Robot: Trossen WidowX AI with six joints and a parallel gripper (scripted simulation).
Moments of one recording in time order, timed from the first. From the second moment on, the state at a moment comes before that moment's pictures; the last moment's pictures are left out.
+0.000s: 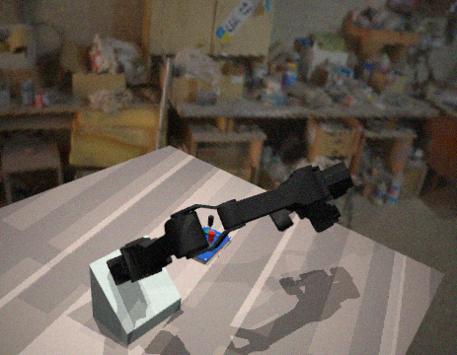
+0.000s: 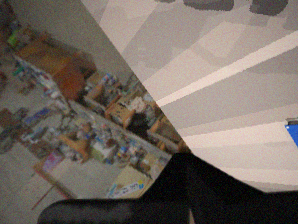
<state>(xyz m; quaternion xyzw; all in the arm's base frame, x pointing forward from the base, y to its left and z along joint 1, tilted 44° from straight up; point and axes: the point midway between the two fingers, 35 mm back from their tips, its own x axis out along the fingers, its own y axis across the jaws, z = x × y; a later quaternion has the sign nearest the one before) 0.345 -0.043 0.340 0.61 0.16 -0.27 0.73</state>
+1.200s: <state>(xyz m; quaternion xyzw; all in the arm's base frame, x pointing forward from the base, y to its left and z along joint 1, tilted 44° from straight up) 0.360 0.062 0.047 0.20 0.45 -0.46 0.74</state>
